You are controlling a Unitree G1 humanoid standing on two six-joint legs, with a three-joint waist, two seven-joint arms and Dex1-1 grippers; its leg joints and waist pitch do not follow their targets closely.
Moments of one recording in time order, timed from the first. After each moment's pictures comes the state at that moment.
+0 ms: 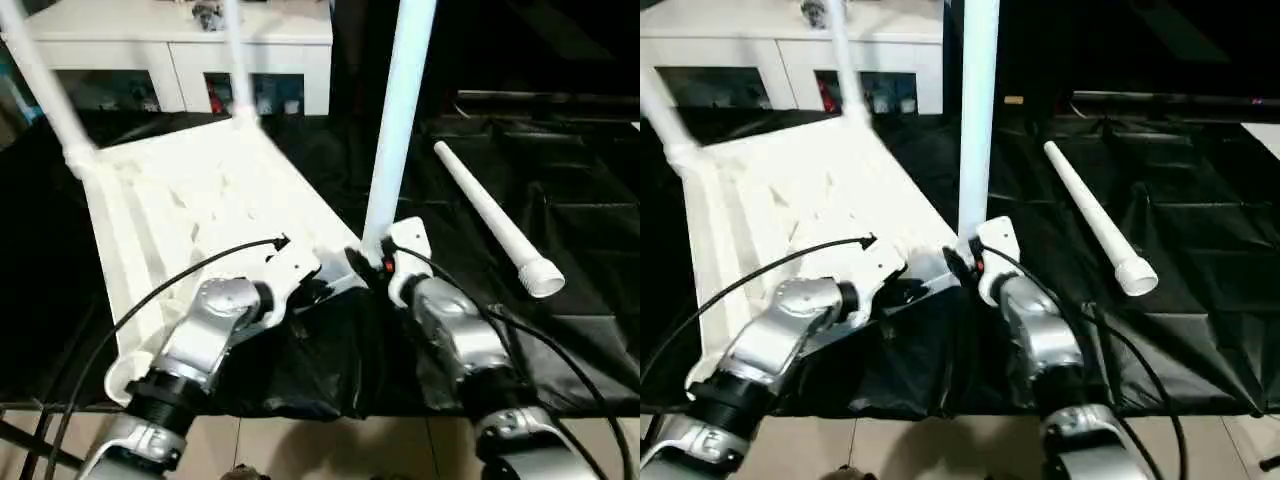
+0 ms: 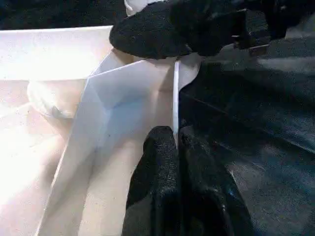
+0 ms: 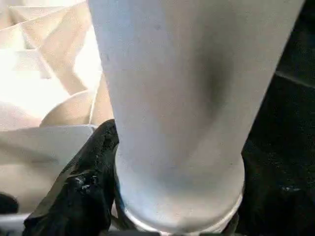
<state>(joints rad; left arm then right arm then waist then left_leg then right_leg) -0.43 0.20 -0.26 0.31 0.10 0.36 -0.76 -0.51 0.00 0.02 0.65 0.02 0.10 0.33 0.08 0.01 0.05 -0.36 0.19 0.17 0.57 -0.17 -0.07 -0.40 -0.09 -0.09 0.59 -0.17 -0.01</state>
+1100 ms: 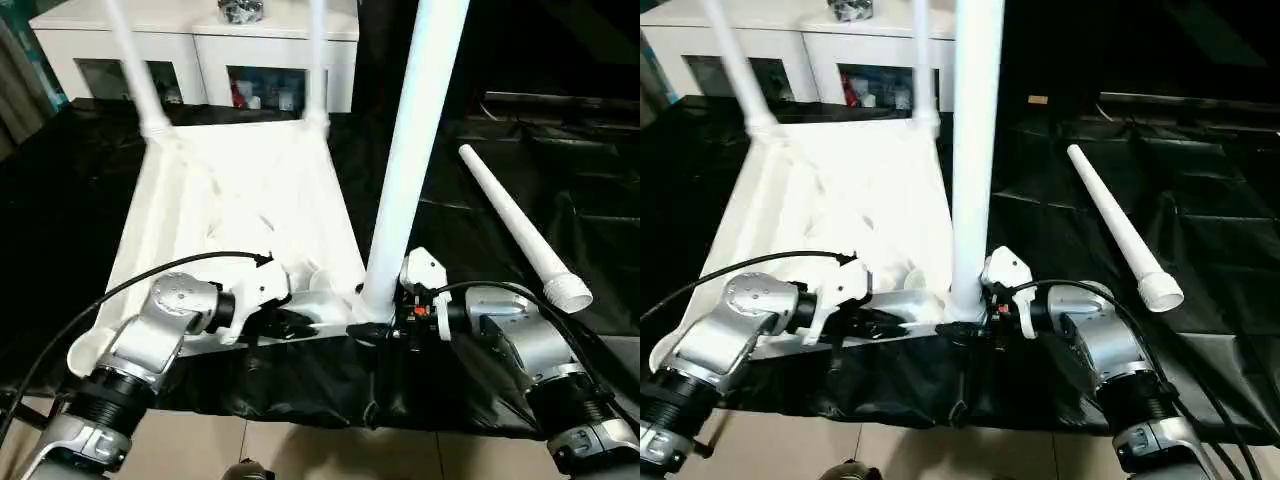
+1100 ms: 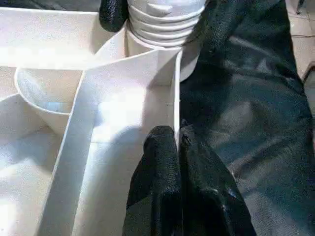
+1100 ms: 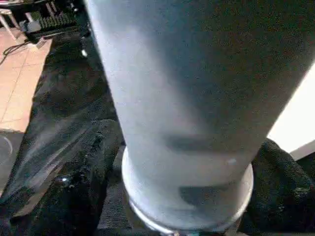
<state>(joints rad) -0.42 0.44 -0.29 0.31 -0.01 0.20 -1.25 -0.42 -0.34 0.23 0.43 0.11 0.15 1.20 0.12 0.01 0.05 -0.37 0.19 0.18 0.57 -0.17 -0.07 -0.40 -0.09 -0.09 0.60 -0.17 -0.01</state>
